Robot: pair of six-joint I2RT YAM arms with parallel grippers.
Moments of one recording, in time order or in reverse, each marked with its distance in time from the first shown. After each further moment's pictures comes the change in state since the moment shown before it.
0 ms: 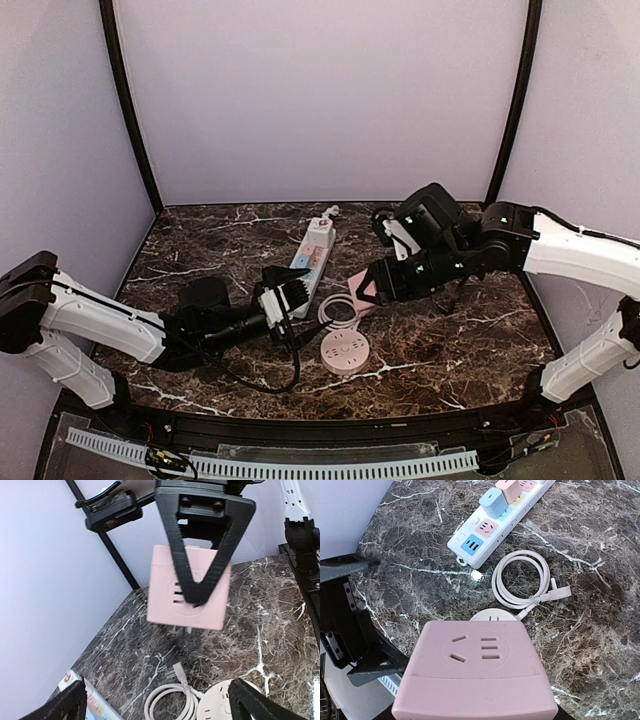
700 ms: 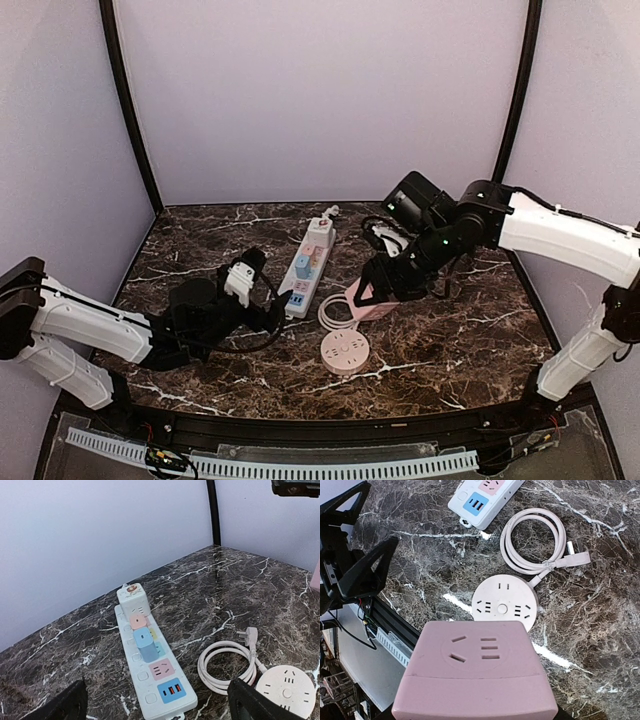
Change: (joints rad) left arm 0.071 -0.095 -0.093 -0.108 -0.426 -0.358; right arm -0.075 0.133 0.161 -0.209 -0.238 -0.019
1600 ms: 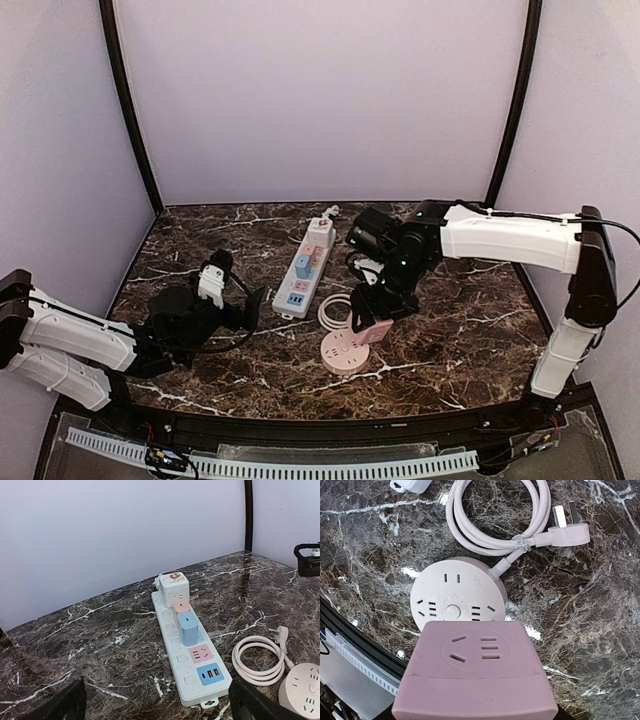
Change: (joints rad) left arm 0.074 -0.117 -0.155 0.056 -0.089 -0.085; right arm -0.007 0.252 0.040 -0.077 0.056 -0.059
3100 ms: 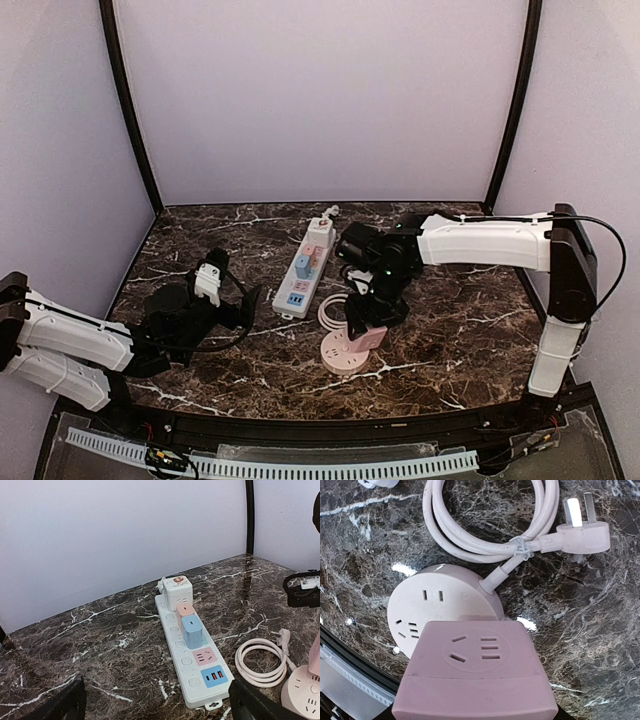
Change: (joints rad) left arm 0.020 -0.028 -0.012 0.005 0.013 0.017; right arm 0.000 0.111 0.009 0.027 0.005 0.010
